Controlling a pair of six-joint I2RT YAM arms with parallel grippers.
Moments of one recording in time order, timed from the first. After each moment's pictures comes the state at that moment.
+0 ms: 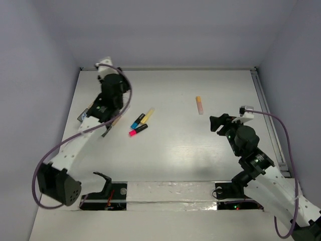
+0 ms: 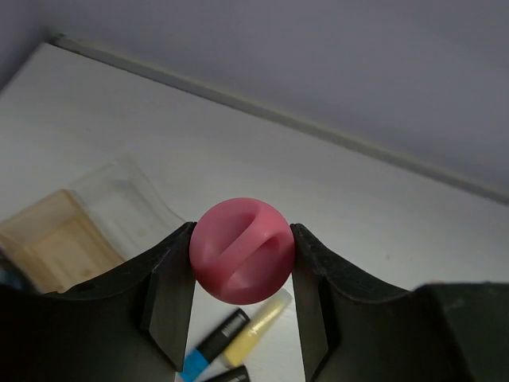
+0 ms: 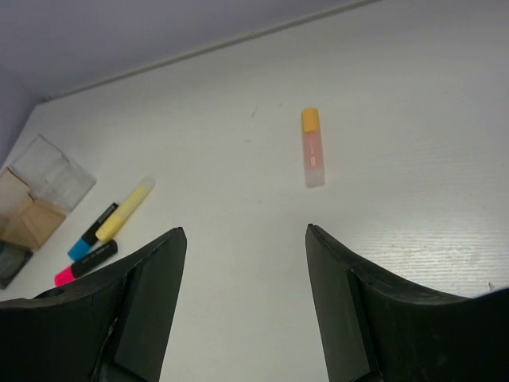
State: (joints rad) left arm -0.52 1.29 1.17 -0.13 -0.57 -0.42; right arm 0.56 0.53 0.50 -0.07 0.42 0.45
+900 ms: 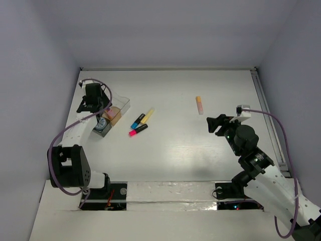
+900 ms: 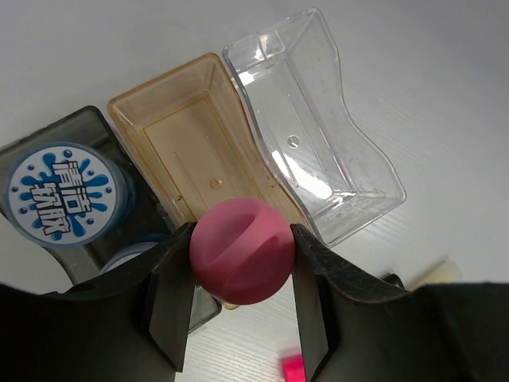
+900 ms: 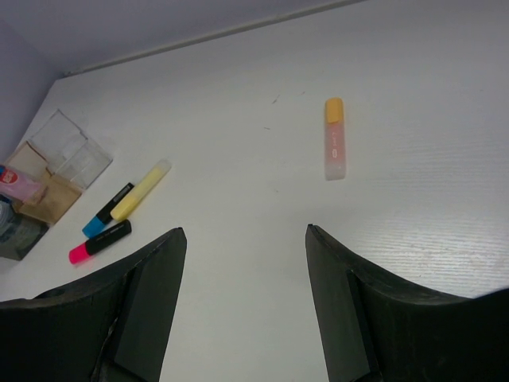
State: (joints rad) left arm 0.00 1.37 0.98 -0.27 -0.24 -0.48; right arm 0.56 0.56 0.50 -0.08 0.33 0.43
